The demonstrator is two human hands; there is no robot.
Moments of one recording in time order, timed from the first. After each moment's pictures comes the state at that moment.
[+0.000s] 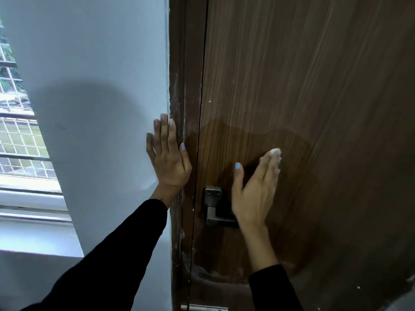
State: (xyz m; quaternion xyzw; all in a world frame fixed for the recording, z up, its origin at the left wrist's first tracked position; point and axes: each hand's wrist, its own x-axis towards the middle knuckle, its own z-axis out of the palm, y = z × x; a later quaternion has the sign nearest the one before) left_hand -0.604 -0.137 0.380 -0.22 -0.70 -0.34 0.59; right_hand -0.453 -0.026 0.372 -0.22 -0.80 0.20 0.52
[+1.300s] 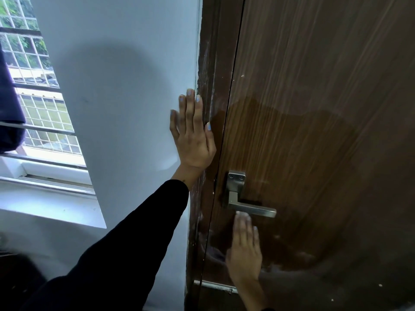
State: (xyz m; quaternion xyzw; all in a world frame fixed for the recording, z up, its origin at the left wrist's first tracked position) left_hand -0.606 -0.138 0.380 -0.23 -0.70 -0.33 0.58; right_hand -0.435 -0.051 0.175 -0.18 -0.96 0.07 0.19
